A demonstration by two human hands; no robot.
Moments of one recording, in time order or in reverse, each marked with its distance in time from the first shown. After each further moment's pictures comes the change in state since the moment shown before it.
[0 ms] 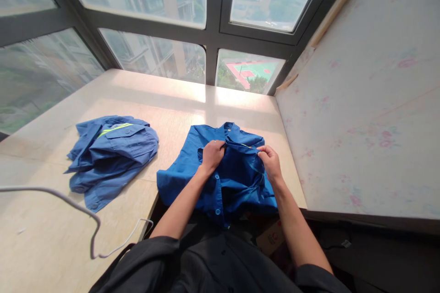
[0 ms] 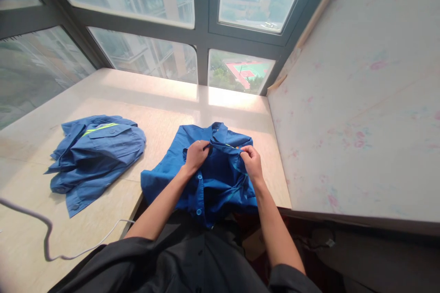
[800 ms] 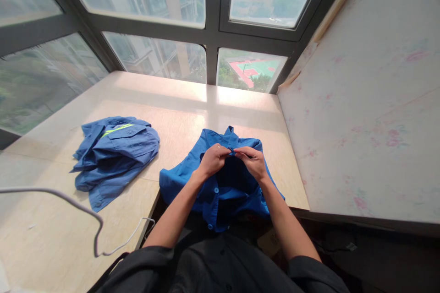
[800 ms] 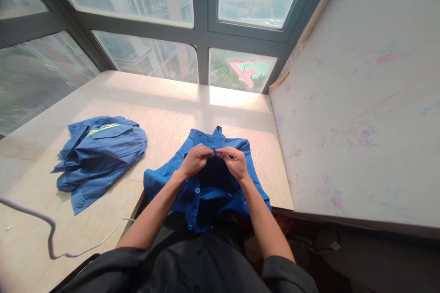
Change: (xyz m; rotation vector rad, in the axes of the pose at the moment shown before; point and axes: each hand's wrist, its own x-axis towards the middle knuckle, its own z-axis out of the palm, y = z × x) left_hand -0.019 0.013 -0.028 -0.388 -0.101 0.213; right_hand -0.003 -0.009 0.044 0.048 -0.224 -0.375
